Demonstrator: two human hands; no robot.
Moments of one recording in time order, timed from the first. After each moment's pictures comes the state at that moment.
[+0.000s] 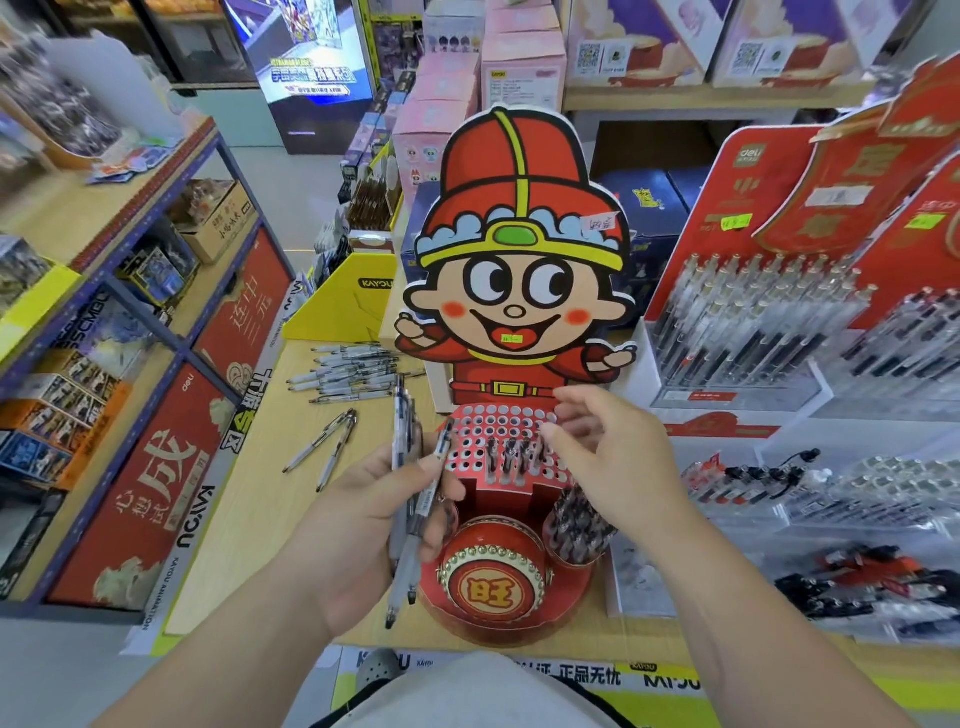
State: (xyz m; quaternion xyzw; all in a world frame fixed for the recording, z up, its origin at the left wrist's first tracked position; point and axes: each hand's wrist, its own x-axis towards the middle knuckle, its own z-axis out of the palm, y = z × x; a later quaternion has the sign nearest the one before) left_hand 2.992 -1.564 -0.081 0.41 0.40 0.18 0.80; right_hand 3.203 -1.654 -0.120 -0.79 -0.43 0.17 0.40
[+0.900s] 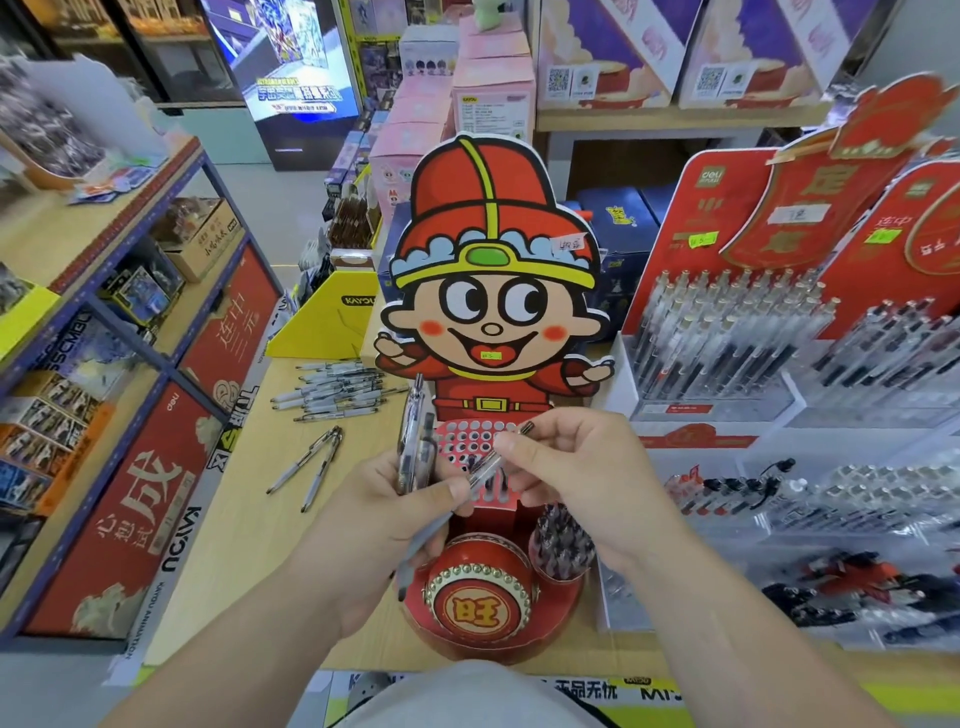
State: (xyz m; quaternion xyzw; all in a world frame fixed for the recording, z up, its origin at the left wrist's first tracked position) left_hand 3.014 -1.563 -0.078 0.54 0.40 0.17 0.72; right_hand 3.182 -1.656 -0.071 -0.65 -0.25 0.43 0.57
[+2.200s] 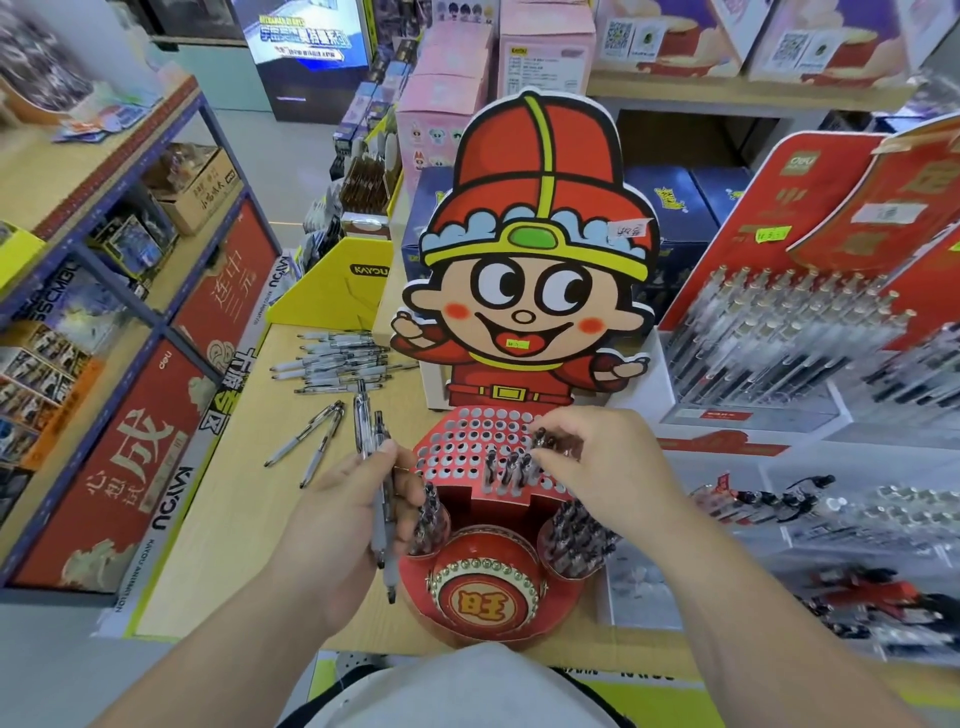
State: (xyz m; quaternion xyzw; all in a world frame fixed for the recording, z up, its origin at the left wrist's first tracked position) left_hand 2.991 -1.535 -0.121 0.41 0.48 0.22 0.75; right_hand 3.217 -1.631 -0.126 -0.79 -0.52 0.17 0.28
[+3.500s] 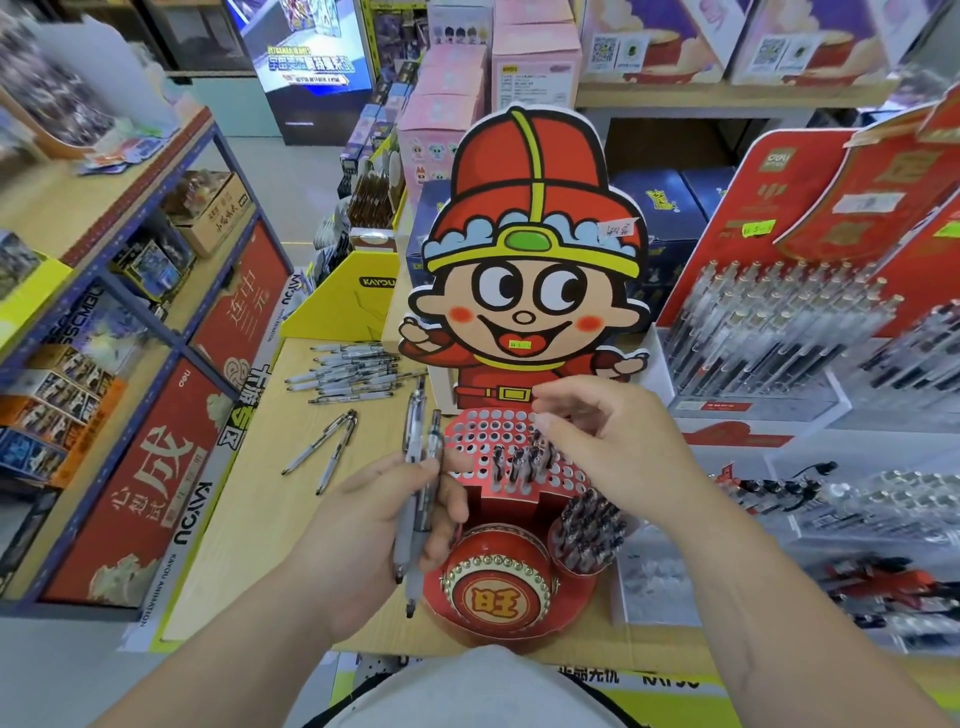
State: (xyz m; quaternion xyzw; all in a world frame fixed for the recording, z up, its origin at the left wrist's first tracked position) left_hand 2.992 -1.550 -0.091 0.42 0.38 0.16 0.81; right_hand 3.213 -1.636 -0.095 -0.75 -0.47 0.24 0.40
